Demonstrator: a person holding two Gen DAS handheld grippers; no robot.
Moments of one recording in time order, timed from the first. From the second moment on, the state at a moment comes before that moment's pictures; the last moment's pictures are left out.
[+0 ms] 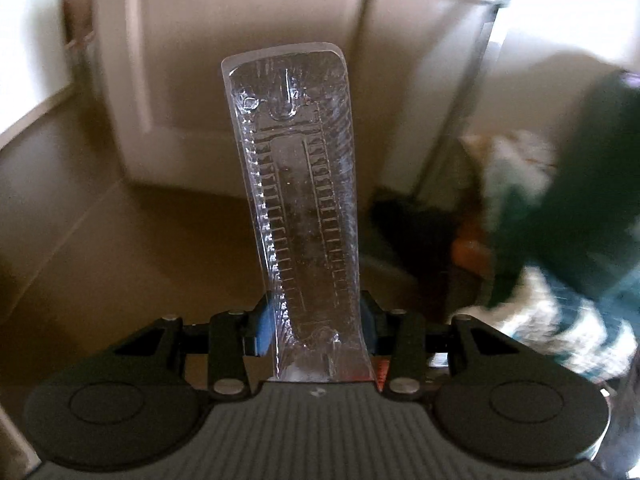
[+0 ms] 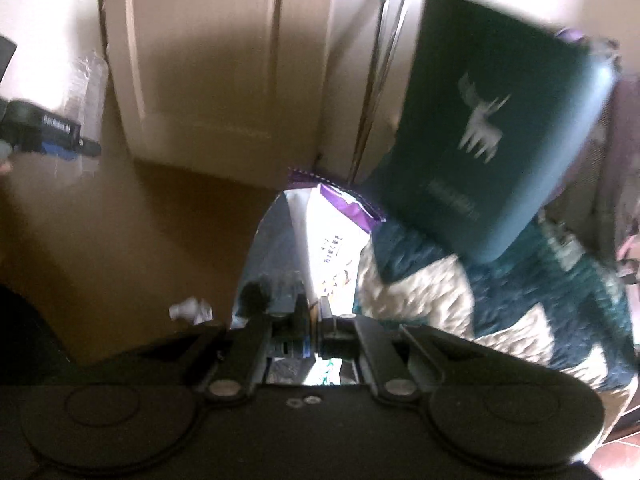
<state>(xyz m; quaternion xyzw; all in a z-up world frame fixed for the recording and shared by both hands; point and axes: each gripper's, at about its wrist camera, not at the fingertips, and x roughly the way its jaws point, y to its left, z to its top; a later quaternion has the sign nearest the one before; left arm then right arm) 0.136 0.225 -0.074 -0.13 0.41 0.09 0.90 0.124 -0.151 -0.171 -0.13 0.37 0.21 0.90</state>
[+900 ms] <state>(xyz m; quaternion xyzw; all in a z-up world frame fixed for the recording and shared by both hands) 0.252 -0.035 0.117 -0.01 0.35 -0.15 0.93 0.226 -0.265 0.078 -0.06 0.14 0.10 0.98</state>
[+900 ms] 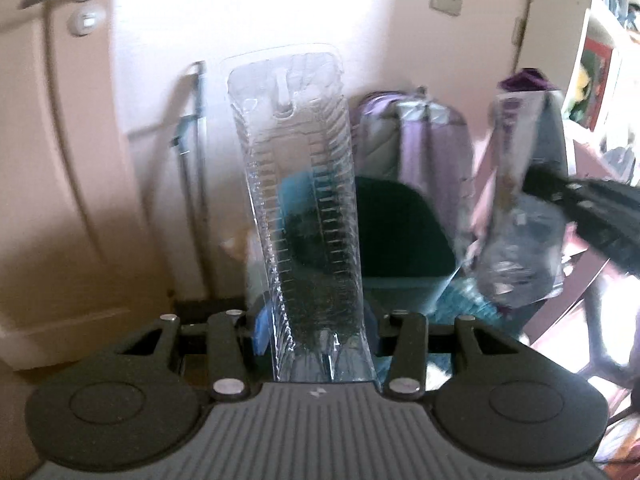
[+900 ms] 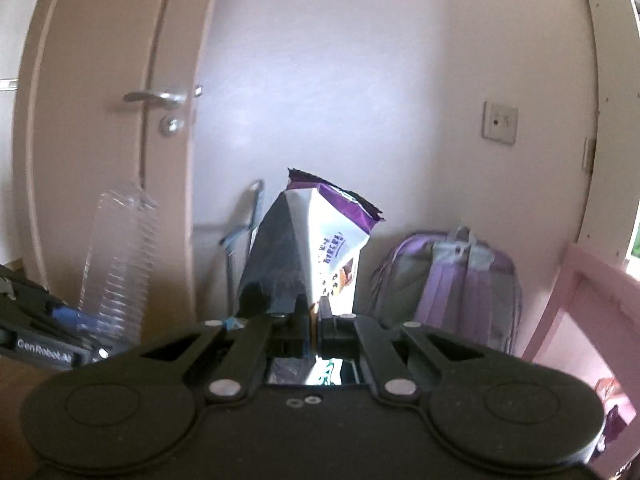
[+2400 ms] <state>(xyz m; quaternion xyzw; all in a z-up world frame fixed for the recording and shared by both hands) 0.429 -0.137 0.020 0.07 0.48 -0.14 0.86 0.348 -0.279 -0.022 -0.02 0.32 0.08 0.94</state>
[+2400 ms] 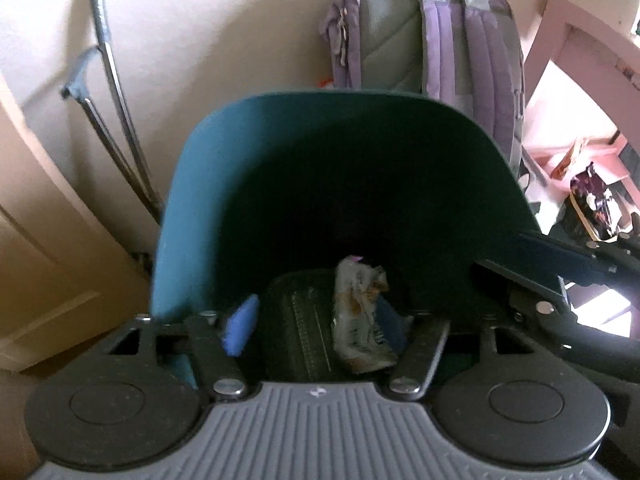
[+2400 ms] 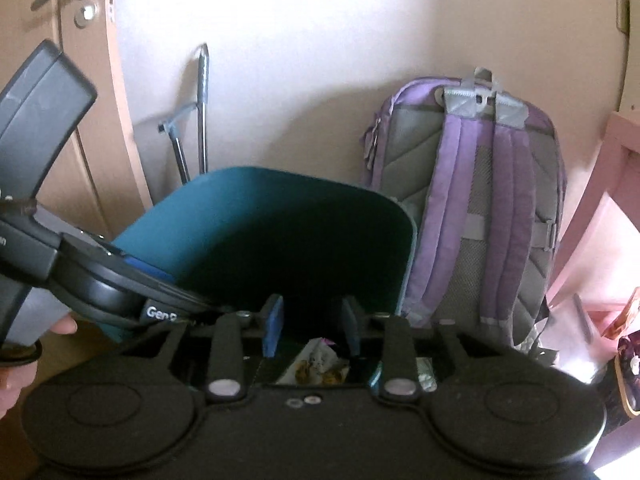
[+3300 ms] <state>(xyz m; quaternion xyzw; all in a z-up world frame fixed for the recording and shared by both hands) 0.281 -0.065 0.105 0.02 0.36 -0.13 0.92 0.212 -0.269 0.050 -0.03 0.25 0.15 0.96</state>
